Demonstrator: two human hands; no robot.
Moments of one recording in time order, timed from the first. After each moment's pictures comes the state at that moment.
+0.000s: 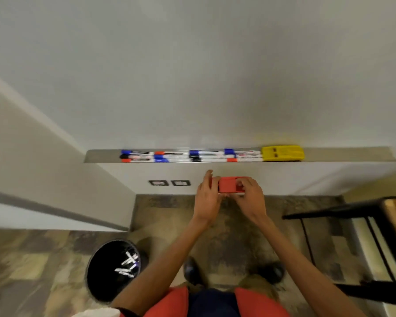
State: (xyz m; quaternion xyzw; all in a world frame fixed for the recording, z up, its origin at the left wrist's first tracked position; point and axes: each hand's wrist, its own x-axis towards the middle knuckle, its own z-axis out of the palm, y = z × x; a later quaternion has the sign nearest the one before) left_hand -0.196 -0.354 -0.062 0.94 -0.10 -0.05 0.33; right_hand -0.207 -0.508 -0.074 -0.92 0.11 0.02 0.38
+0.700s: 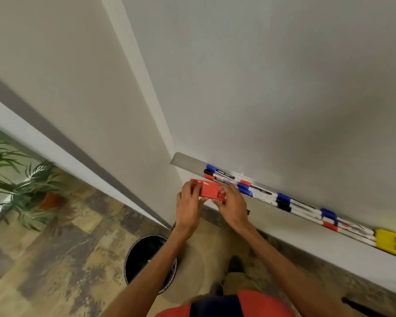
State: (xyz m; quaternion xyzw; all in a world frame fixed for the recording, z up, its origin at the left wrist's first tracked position) left_hand -0.129 -0.085 -0.053 0.96 0.12 0.09 0.23; right_hand -0.076 -0.230 -0.057 -0.91 -0.11 0.08 0.39
